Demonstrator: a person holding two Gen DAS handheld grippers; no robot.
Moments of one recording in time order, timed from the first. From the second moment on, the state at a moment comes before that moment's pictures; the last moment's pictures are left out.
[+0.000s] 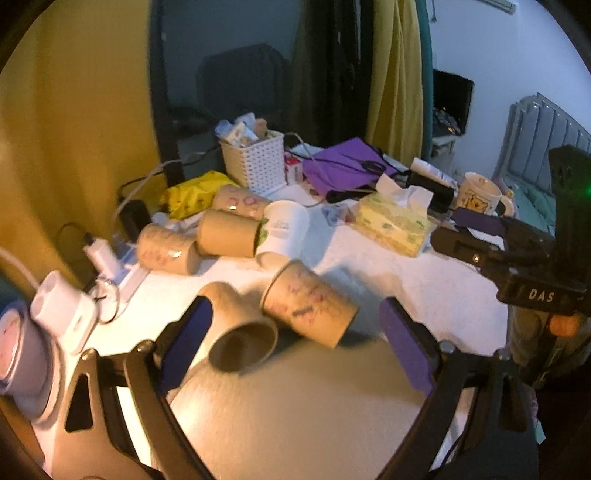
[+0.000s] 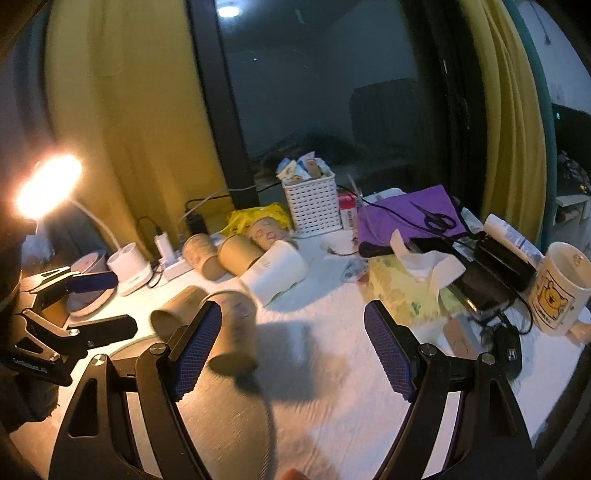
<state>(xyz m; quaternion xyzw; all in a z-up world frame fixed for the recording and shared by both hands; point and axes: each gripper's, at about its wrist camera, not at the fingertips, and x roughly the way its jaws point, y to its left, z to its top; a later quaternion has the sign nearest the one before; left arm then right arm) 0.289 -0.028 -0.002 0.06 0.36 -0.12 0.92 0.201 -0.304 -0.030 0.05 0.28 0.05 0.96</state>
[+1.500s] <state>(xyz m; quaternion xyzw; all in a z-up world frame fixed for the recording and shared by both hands) 0.475 -0.070 -0.063 0.09 0.50 -0.14 0.85 0.270 -0.357 -0.036 0.07 0.29 0.02 0.95</state>
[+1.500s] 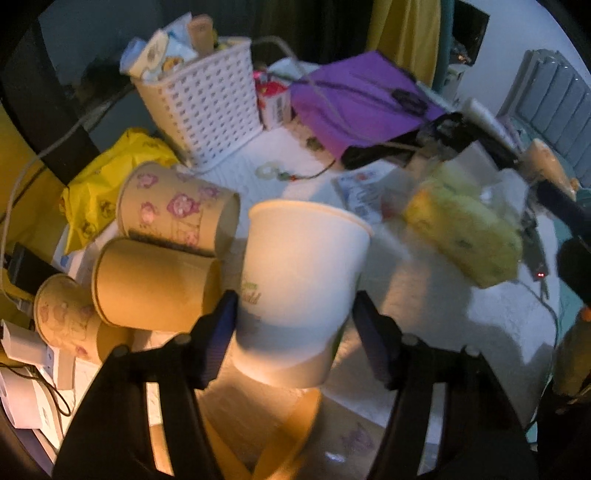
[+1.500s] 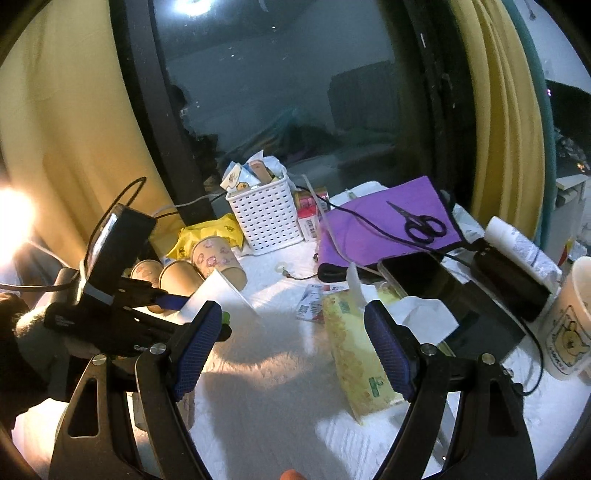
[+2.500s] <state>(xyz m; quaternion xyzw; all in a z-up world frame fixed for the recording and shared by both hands) 0.195 0.009 -0.012 0.02 0.31 -0.14 0.94 0.141 -0.218 -0.003 0.04 0.28 0.10 0.95</state>
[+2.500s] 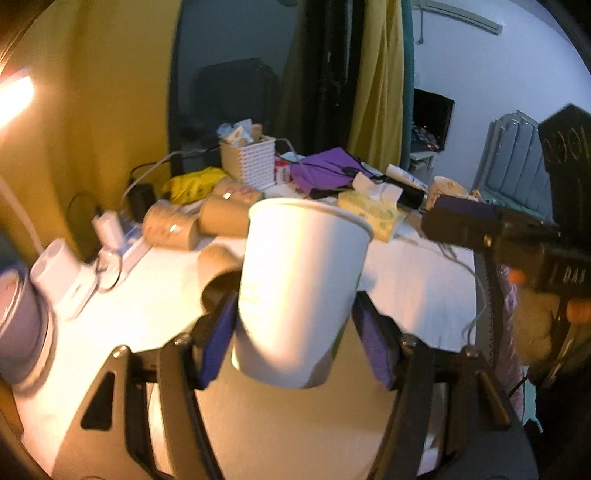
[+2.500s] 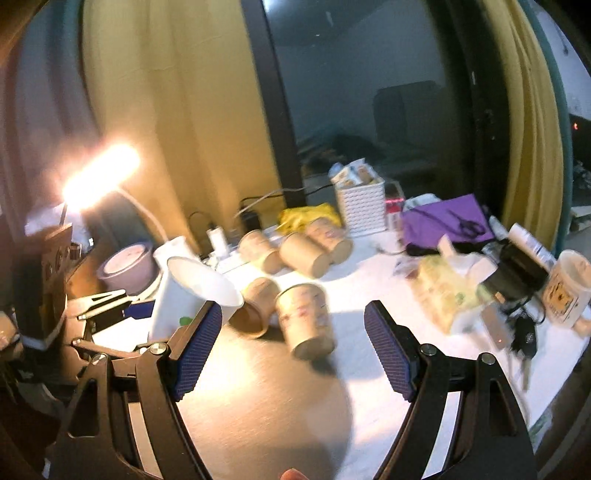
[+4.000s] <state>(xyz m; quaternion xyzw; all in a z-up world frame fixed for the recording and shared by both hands) 0.089 0.017 -0.056 0.02 0.21 -0.18 0.96 0.127 -0.138 -0.067 0.16 0.38 0.29 0.87</state>
